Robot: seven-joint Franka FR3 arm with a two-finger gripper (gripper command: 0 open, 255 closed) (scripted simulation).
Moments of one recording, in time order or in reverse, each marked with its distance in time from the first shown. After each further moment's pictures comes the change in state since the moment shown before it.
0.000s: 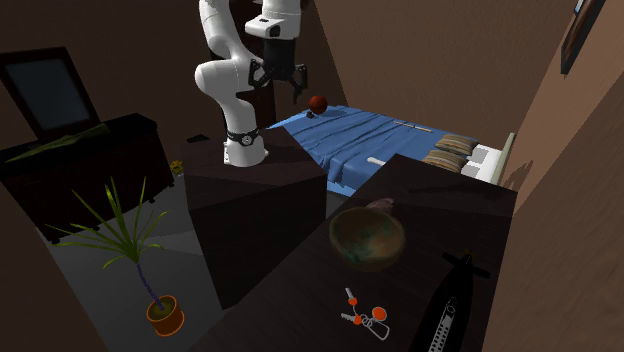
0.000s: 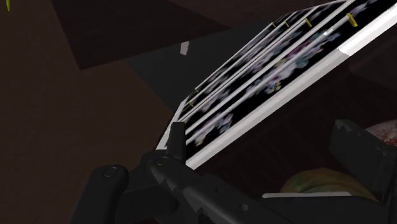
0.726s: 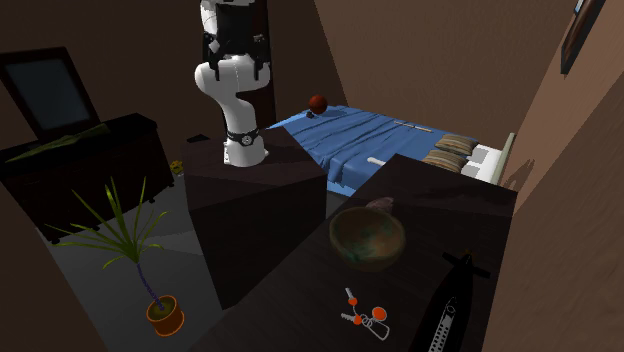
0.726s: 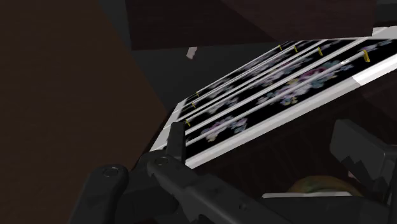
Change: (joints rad) arm -0.026 -0.028 -0.215 0.152 -0.141 -0.199 -0.370
